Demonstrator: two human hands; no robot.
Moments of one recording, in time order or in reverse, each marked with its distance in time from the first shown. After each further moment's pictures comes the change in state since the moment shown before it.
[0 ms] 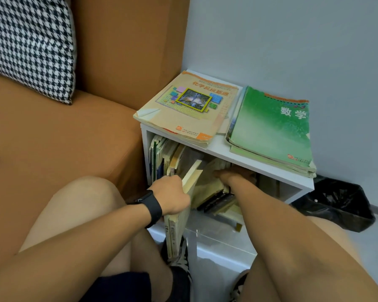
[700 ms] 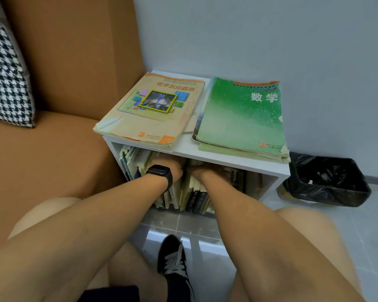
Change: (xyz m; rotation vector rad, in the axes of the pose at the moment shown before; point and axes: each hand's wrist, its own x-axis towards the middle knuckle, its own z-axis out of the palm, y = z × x) left_hand 0.113 0.059 0.007 0.277 0.064 0.033; right_hand 0.001 -0.016 0.006 0.033 -0.225 -0.162
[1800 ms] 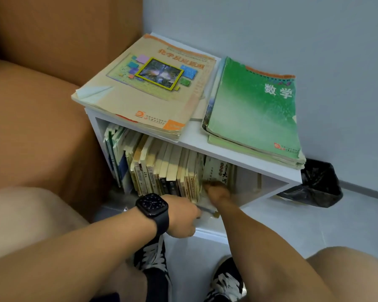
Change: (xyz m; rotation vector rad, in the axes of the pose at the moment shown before) left_hand -0.065 0.010 0.049 0.175 -0.455 0.656; right_hand 0.070 0.137 0.025 -0.012 0.278 0.119
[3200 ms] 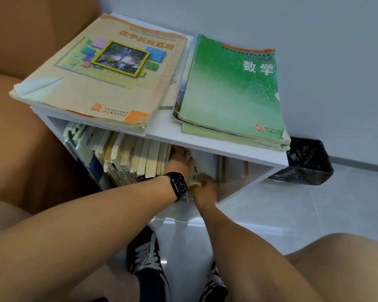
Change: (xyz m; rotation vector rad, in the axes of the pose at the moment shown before) left_hand 0.110 -0.005 -0.029 0.828 0.051 -0.285; right_hand 0.007 0.040 0.046 0.489 0.253 -0.026
